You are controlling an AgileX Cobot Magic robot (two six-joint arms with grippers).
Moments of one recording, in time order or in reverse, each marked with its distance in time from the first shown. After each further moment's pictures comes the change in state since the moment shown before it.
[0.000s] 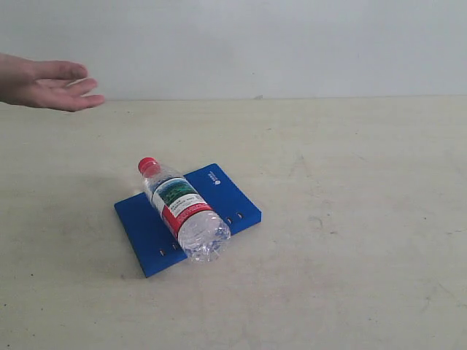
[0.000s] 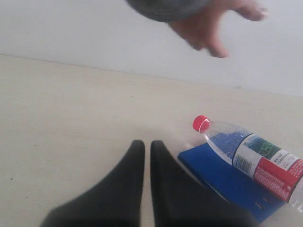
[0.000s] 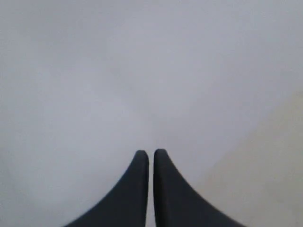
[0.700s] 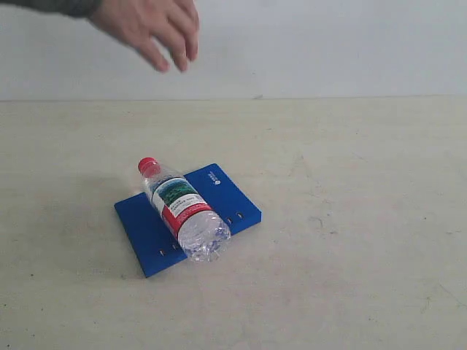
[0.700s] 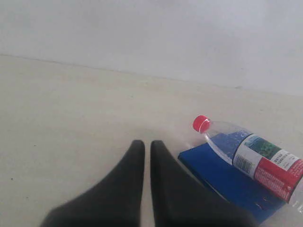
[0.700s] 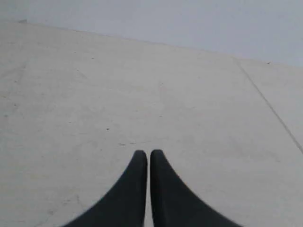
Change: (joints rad) left arm 0.000 0.000 0.000 0.000 0.000 0.000; right arm 0.000 0.000 0.000 -0.694 0.556 -0.252
